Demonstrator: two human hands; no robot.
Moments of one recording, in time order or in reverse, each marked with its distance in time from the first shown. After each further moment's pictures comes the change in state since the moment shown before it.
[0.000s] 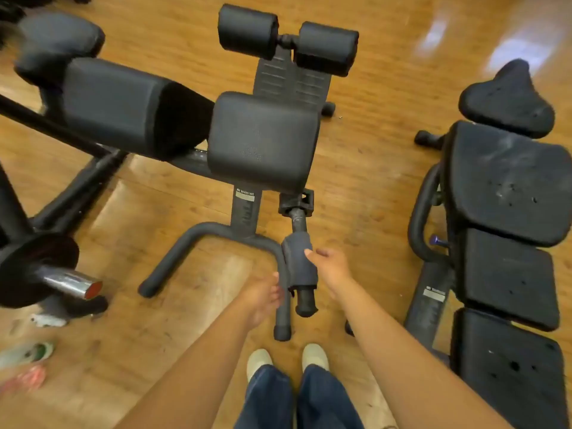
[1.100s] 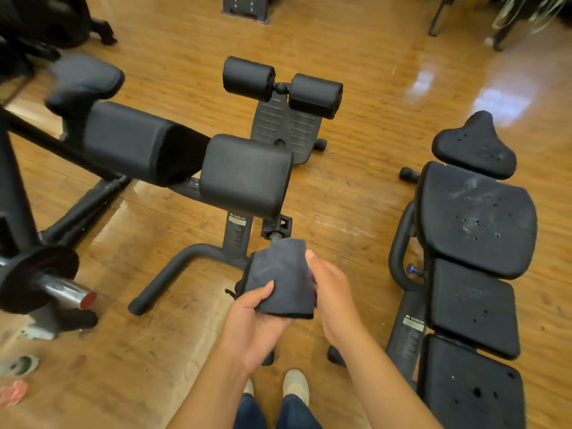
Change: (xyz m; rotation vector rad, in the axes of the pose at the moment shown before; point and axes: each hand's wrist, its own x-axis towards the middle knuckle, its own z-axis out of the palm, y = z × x) left_hand -0.143 0.009 0.074 -0.619 -0.416 0.232; right_hand -0.128 -0.064 -0.073 0.335 -0.153 -0.206
